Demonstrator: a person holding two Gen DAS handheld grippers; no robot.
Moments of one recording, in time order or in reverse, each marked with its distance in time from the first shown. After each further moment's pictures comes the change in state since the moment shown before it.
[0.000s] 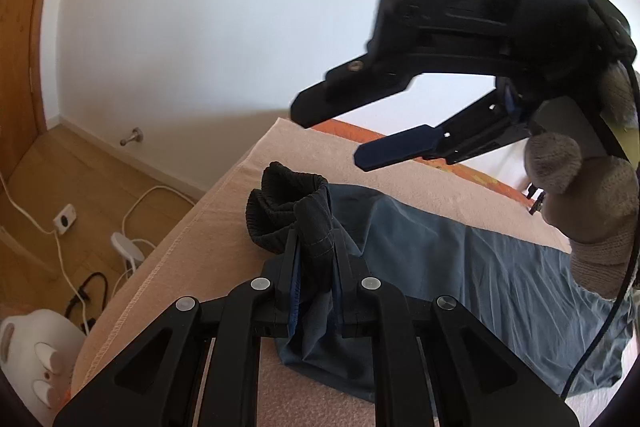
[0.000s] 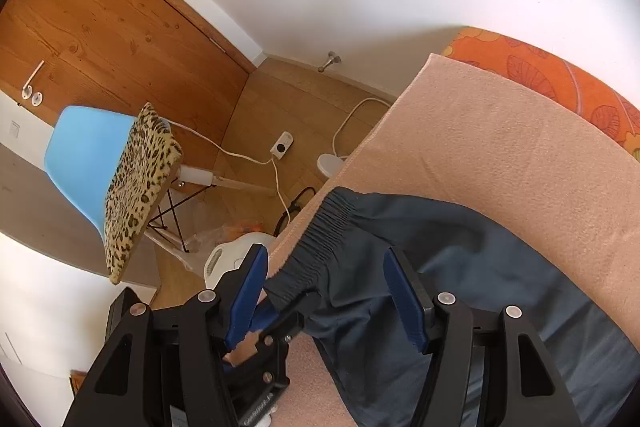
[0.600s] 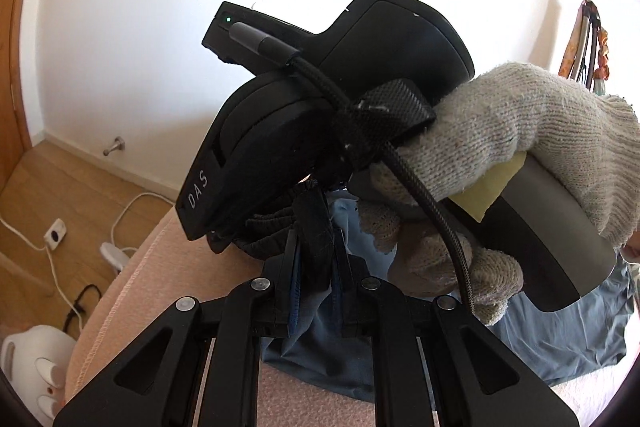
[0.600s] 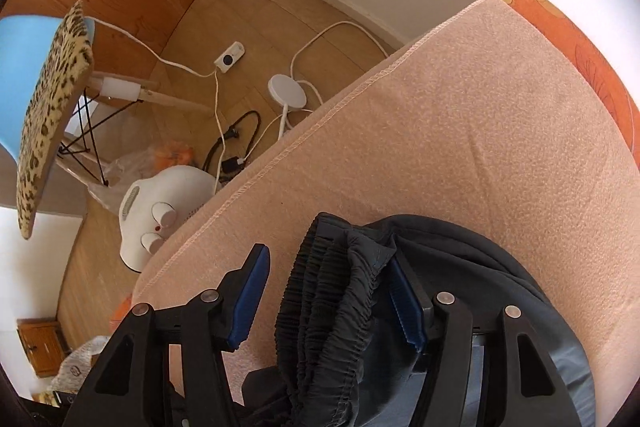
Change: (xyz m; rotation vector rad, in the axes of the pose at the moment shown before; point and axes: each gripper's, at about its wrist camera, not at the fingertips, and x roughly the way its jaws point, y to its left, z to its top) left arm 0.001 -0.013 -0.003 0.055 0.029 -0.049; right arm 0.114 0.021 0.005 -0.176 0.304 -0.285
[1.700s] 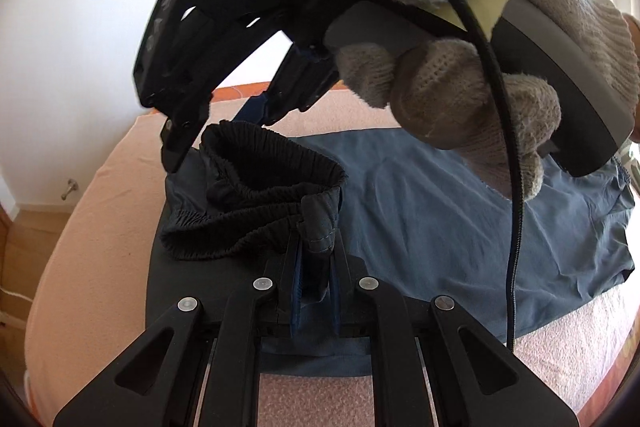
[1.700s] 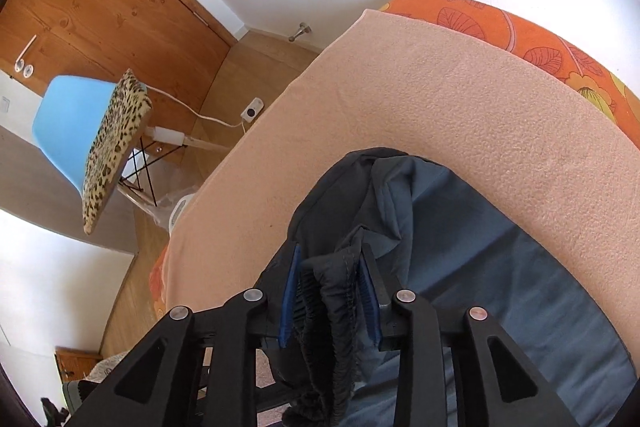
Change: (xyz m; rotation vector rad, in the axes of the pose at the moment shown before) left arm -0.013 -0.150 -0.048 0.340 0.114 -0.063; right arm -0.093 -0.107 -0.130 0.133 -0.229 0.213
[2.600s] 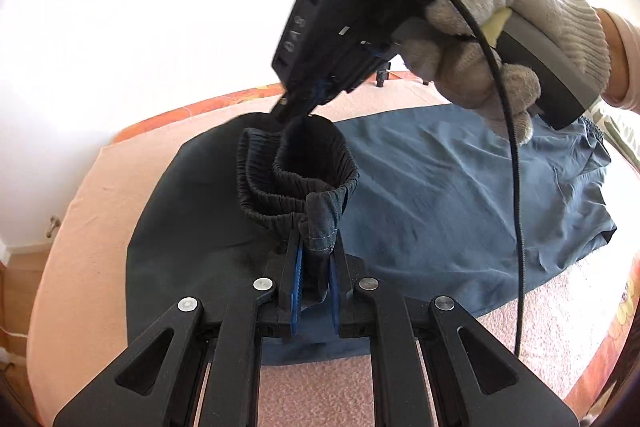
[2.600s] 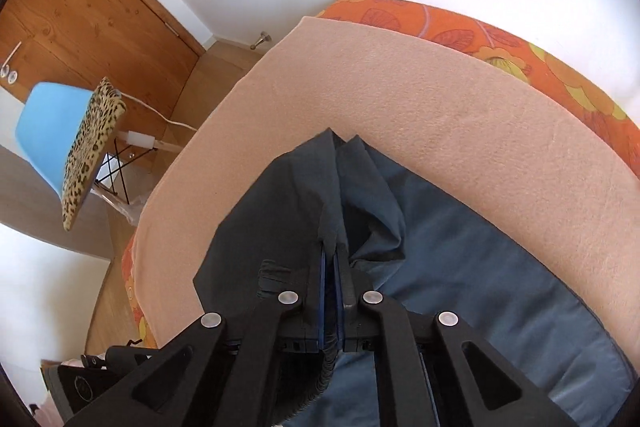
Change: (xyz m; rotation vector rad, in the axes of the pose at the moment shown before) left arm -0.021 -0.017 0.007 0.129 0.009 -0.088; right arm -0.056 -0.067 -0.065 0.085 -0.061 -0.113
